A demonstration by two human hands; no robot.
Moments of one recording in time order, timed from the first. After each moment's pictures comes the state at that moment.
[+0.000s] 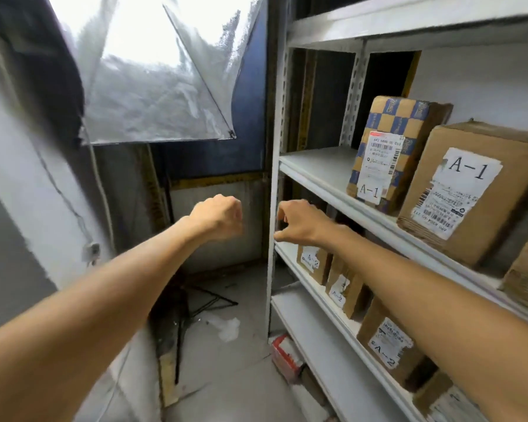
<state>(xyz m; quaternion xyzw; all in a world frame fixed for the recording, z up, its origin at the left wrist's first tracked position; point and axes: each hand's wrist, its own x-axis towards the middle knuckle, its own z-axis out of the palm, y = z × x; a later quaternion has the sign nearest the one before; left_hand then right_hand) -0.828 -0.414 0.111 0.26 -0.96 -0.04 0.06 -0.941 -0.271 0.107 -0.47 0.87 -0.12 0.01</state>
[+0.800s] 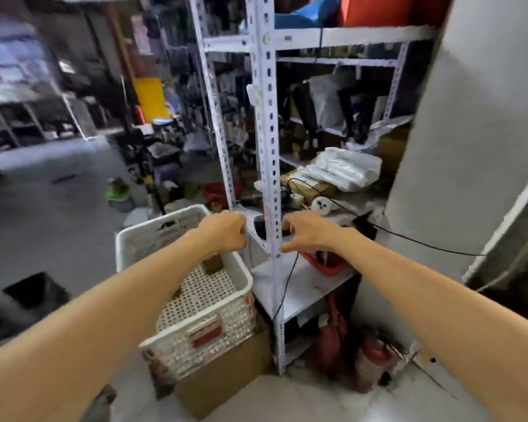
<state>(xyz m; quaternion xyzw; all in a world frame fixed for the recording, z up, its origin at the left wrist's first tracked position) -0.172 -0.160 0.043 0.79 -0.61 -0.06 -0.03 -0.341 -0.272 0.029 -0.94 0.30 0.02 0.14</state>
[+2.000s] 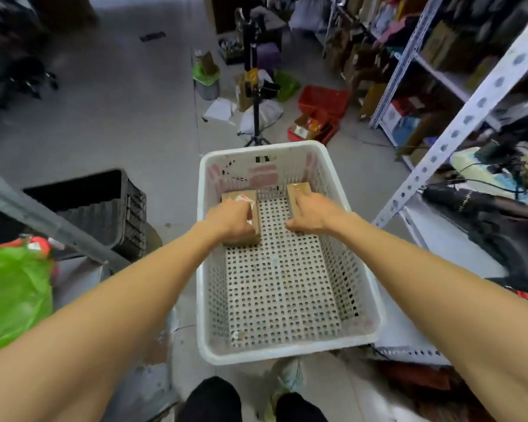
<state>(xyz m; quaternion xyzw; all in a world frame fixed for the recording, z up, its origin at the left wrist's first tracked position) 0.216 -0.185 -0.149 0.89 -0.38 -0.25 0.04 0.120 -0.350 -0.166 -0.95 0.20 0.18 0.15</state>
